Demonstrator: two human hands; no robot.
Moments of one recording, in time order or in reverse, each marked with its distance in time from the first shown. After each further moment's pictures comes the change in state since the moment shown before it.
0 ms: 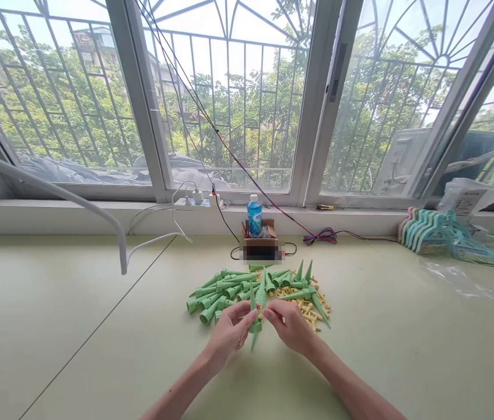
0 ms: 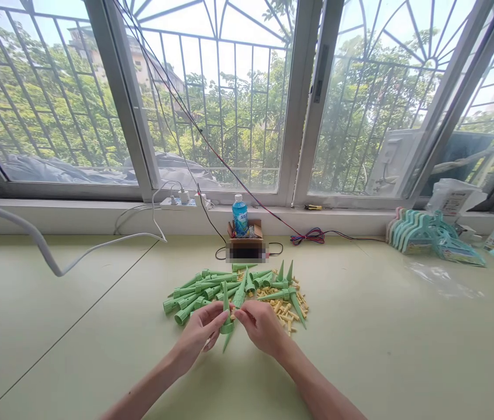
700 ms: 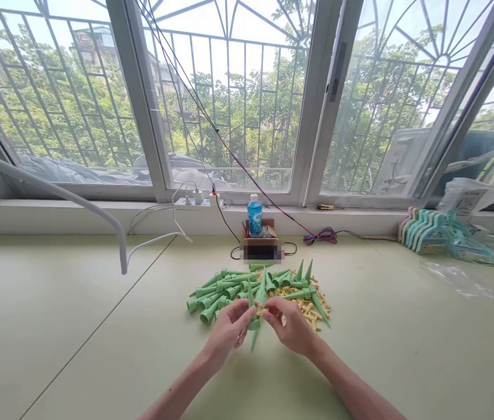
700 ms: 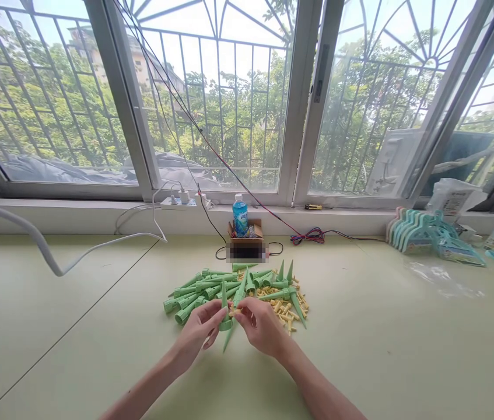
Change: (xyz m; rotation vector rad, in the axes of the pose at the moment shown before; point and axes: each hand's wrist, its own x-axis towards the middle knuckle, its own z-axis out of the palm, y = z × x) left_hand -0.001 0.004 -0.001 -0.008 0.033 0.005; right_hand 0.000 -0.004 -0.002 0.104 -0.003 -0.001
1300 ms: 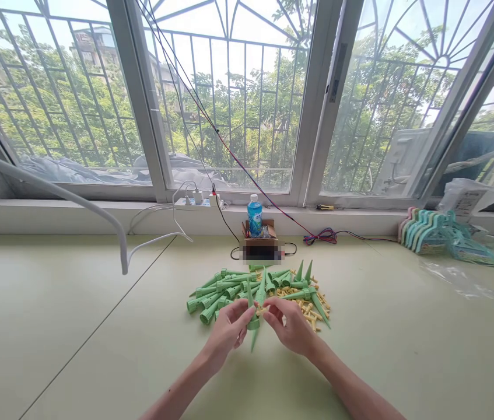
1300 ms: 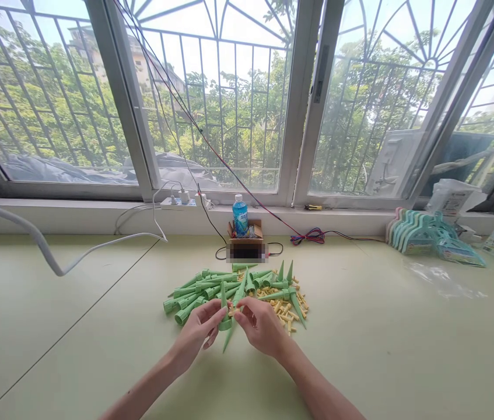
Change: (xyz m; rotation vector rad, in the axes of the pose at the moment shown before) left_hand -0.001 0.004 0.001 0.016 0.008 -0.012; right_hand 0.000 0.000 -0.001 0.008 -0.011 0.017
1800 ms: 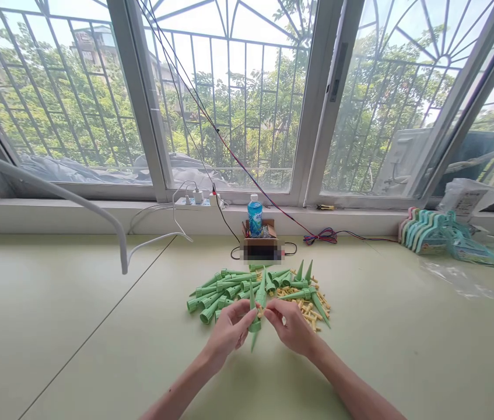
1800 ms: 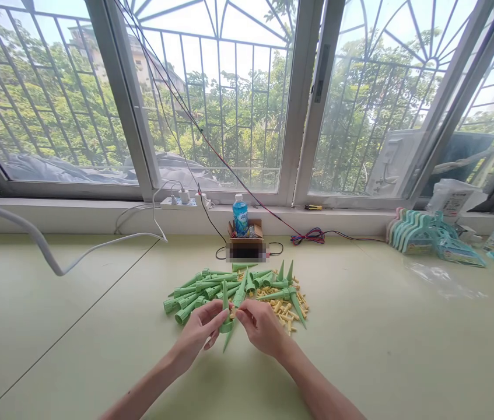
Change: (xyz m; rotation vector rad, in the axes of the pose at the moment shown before) left_hand 0.001 -0.006 0.000 0.011 -0.035 0.047; right_hand -0.001 0.001 0.000 -0.072 -0.014 -0.004
